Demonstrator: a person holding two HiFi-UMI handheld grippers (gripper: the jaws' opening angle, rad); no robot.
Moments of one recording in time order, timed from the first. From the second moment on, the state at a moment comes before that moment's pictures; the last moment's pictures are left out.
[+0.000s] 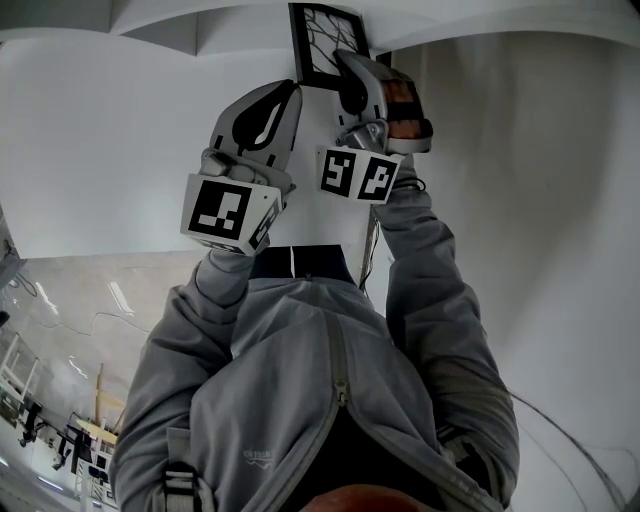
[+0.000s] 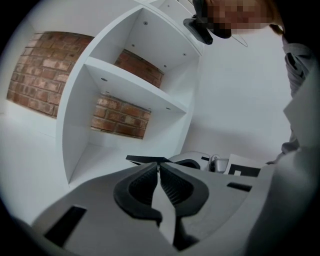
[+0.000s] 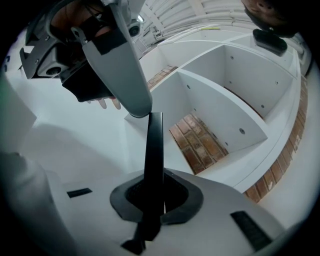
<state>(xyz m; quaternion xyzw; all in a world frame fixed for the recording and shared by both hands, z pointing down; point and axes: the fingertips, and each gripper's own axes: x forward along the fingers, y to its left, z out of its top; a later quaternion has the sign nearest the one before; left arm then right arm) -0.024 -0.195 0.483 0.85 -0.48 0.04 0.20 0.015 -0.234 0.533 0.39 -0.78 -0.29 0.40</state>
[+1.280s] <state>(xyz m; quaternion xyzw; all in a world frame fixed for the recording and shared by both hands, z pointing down) -0.018 -0.215 0.529 0.86 -0.45 0.11 0.23 0.013 -0.224 0.555 0.37 -0.75 -0.31 0.45</state>
